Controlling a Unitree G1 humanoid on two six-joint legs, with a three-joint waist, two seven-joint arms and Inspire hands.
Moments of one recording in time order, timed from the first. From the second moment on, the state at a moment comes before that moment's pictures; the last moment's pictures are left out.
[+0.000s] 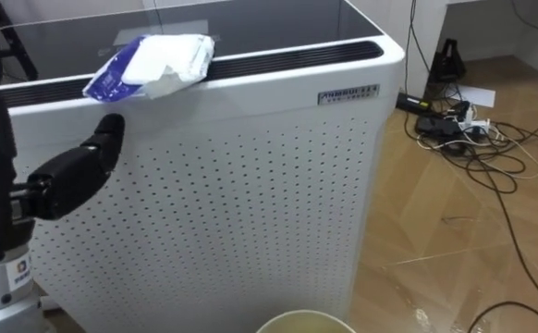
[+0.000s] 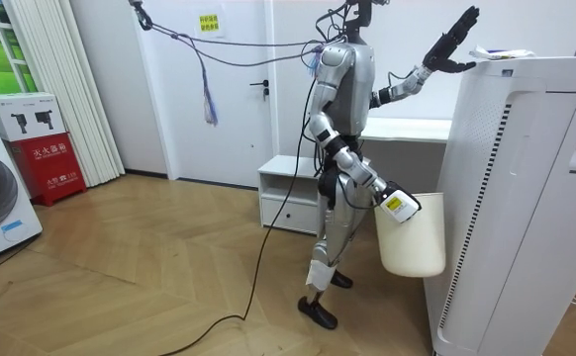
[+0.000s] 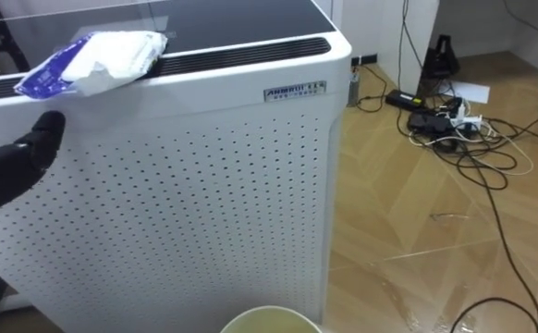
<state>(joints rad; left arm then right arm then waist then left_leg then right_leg) 0.02 0.36 0.19 -0.33 0.68 -0.35 0.54 0.19 -0.29 0.09 0.53 0.03 -0.13 0.27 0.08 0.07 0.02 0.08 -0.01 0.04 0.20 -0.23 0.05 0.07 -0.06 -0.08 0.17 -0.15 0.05</state>
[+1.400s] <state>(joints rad) -0.01 0.42 0.19 -0.32 0.67 -0.18 0.15 0.19 -0.33 0.09 0.52 -0.01 -0.06 0.28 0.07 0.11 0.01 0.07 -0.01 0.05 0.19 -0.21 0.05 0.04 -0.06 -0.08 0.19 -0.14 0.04</state>
